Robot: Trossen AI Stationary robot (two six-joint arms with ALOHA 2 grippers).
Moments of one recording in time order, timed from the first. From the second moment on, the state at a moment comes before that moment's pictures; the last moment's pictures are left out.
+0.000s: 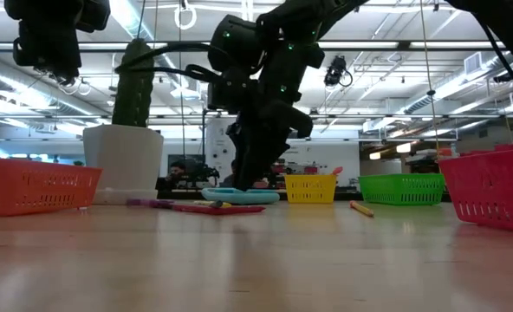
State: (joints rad) left arm -0.27 0.90 0.88 -0.97 -0.15 -1.03; right arm -0.03 2.13 1.61 -0.65 -0.08 -0.37
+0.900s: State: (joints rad) left arm -0.27 0.90 0.88 -0.97 -0.15 -1.04; right arm -0.04 2.13 1.52 -0.60 -0.18 -0.44
